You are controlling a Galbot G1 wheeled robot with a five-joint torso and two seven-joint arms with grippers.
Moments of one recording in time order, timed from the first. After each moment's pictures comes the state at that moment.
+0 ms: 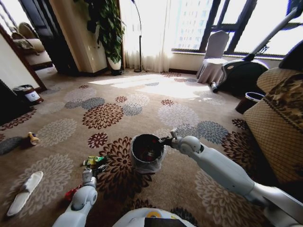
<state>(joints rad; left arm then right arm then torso) 1.51 -1.16 -0.58 -1.76 -0.48 0.23 -0.34 -0.49 0.90 -0.36 1.72 0.84 -0.66 -0.02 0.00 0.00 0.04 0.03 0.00</state>
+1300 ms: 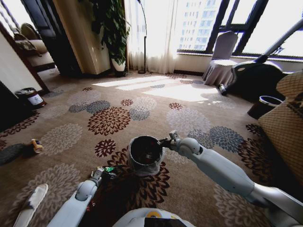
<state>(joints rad) 1.33 -1.03 -0.46 -1.52 -0.13 0.36 0.34 -0.49 0.88 -0.39 1.73 0.87 -0.64 -0.02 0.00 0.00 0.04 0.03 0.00</state>
